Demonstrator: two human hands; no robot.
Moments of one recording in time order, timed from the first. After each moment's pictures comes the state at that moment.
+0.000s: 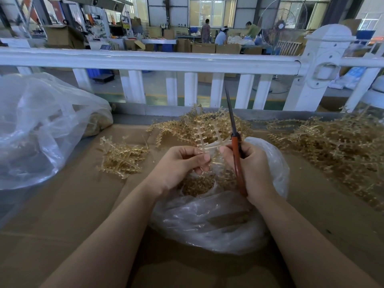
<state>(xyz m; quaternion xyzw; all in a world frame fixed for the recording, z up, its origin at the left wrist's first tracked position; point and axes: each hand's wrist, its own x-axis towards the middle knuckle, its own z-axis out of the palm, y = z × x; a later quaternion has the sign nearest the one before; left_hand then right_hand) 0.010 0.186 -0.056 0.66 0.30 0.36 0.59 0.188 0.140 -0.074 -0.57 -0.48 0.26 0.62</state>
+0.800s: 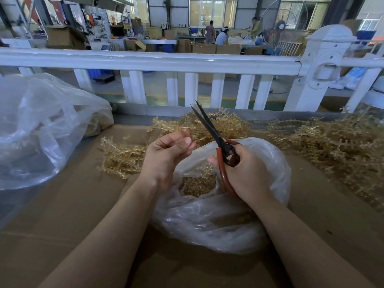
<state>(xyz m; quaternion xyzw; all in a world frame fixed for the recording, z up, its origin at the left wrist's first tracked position) 0.006 0.195 -0.053 0.44 0.27 0.55 0.66 0.187 0.139 -0.082 -0.66 -0.57 0.10 0.48</state>
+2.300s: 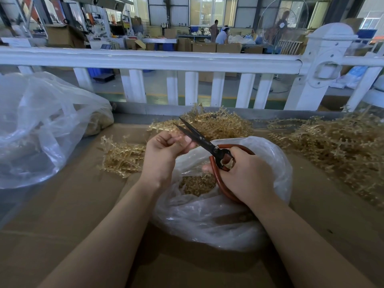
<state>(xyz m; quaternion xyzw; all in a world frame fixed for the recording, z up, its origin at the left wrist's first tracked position) 0.007 0.193 -0.054 0.50 0.28 0.58 0.57 0.183 0.131 -0.077 -0.68 -0.63 -0.08 0.37</state>
